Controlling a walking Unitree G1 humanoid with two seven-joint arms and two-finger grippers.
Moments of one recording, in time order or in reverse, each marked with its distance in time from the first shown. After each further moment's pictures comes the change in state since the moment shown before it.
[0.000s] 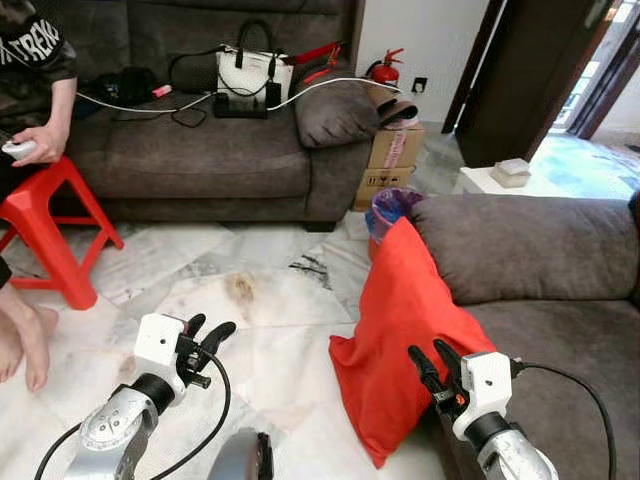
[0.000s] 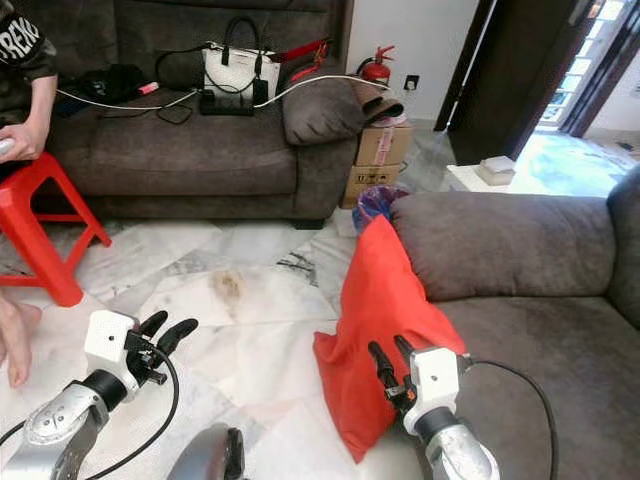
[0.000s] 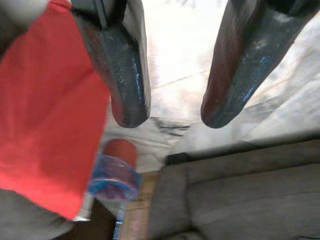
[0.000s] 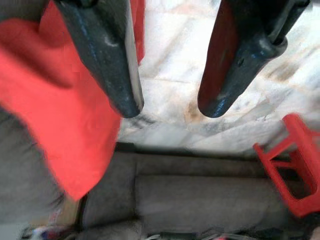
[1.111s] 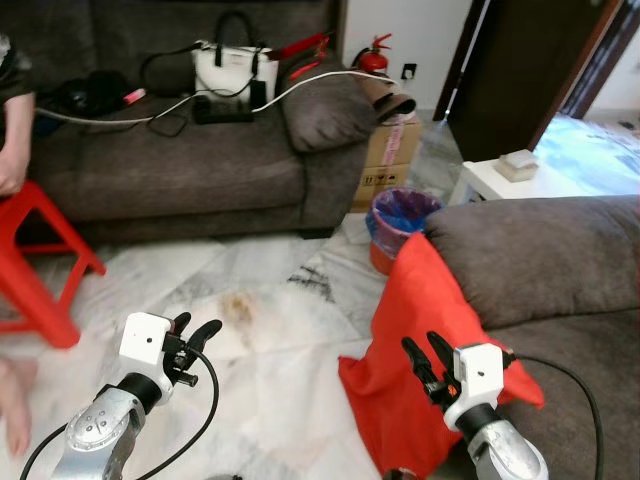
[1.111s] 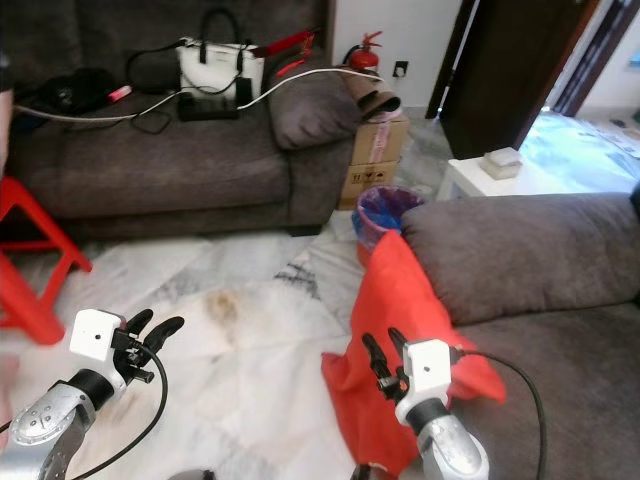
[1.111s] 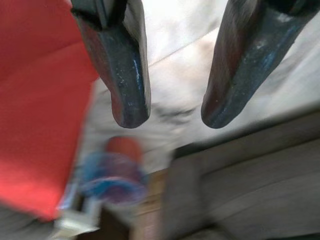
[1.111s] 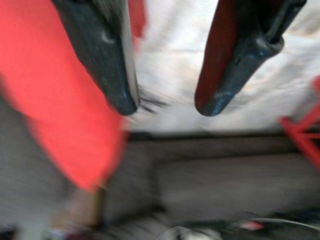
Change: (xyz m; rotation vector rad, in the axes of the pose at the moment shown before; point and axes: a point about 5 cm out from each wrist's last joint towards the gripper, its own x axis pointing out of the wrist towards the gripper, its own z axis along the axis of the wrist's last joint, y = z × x) left arm -0.002 -0.002 -0.005 -0.010 0.015 0.008; right arm 0.004 -0.004 -0.001 0.007 0.022 -0.034
